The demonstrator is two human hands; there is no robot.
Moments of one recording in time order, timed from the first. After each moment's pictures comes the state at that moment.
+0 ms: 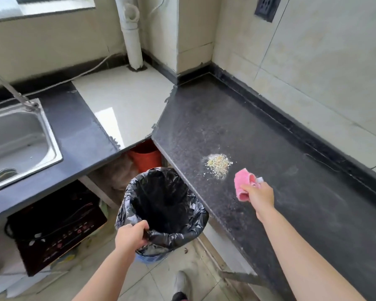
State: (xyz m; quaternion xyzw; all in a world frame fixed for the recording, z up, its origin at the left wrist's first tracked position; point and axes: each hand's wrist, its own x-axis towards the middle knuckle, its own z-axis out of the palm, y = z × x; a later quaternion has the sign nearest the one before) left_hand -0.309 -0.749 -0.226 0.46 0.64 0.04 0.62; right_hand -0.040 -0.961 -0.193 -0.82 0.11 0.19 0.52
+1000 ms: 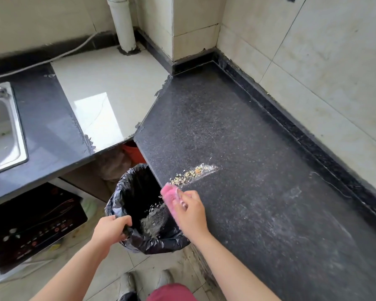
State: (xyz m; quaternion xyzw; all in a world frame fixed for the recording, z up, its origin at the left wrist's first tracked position) left_hand -0.228 -0.721 -0.224 0.51 0.66 -0.02 0.55; right_hand -0.070 -0.865 -0.223 -0.84 -0.26 0.25 0.41
